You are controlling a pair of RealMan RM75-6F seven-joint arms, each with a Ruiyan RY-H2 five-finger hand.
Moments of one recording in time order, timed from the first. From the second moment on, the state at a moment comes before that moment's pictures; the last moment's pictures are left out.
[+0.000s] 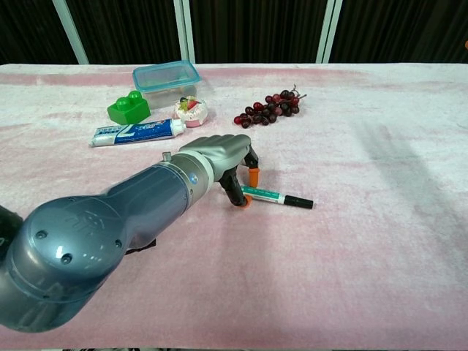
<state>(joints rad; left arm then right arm) -1.03 -2.06 -0.33 -1.29 0.56 1.06 0.77 0.46 -1.02 0.12 -1.81 -1.17 1.07 -0.25</state>
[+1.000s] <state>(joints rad) -1.05 -1.99 -0.50 -1.31 0.52 1.07 0.67 0.69 -1.16 0.28 -1.87 -0.87 0.85 -0.03</state>
